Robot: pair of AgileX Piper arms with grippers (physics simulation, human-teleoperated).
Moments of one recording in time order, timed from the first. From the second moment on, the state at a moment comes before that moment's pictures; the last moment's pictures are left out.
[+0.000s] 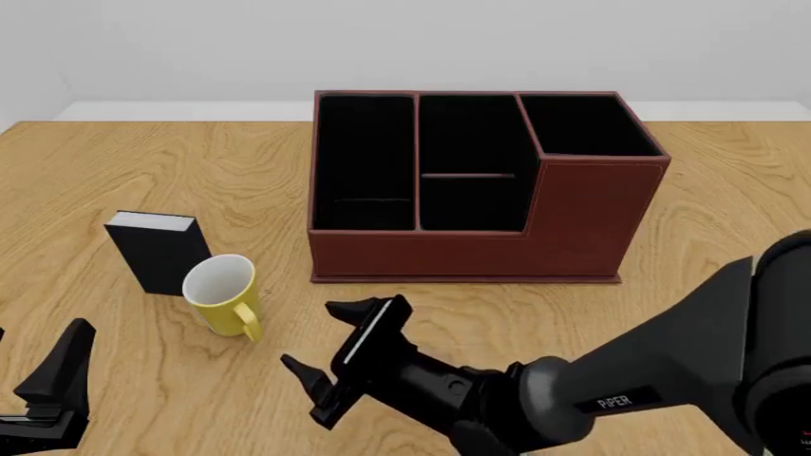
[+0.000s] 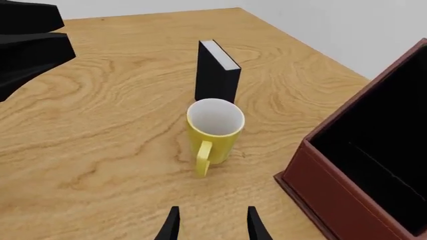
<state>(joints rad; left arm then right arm) 0.00 0.01 0.00 0.00 0.00 0.99 1.96 -0.74 -0.92 -0.12</state>
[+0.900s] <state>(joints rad) 0.00 0.01 0.00 0.00 0.00 1.00 2.03 -0.87 -0.85 -0.11</state>
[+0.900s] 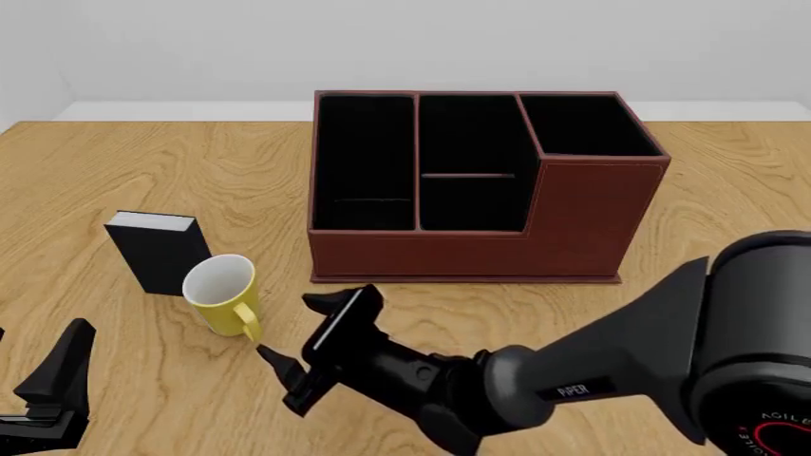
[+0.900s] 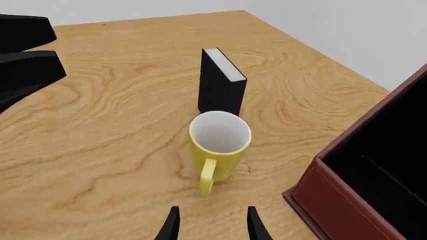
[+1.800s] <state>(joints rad) 0.00 0.01 0.00 0.00 0.00 1.00 2.12 -1.03 -0.79 -0.09</state>
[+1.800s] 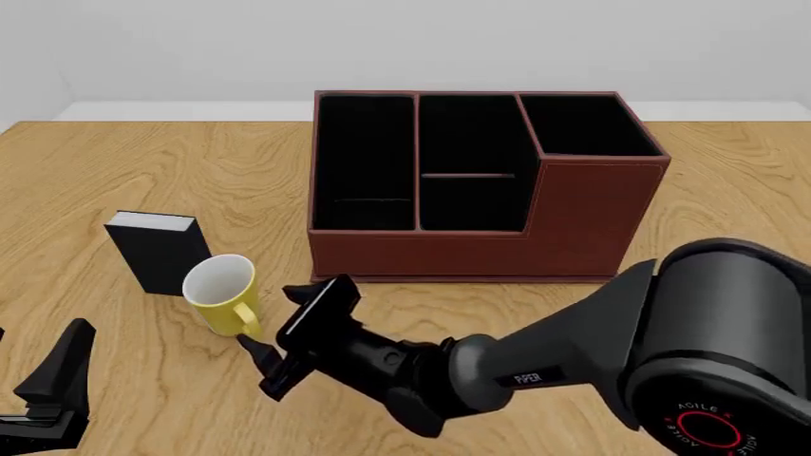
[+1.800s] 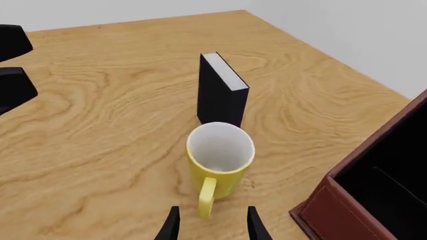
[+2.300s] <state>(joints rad) 0.00 0.01 0.00 0.00 0.00 1.01 2.18 -1.12 -0.75 -0.09</state>
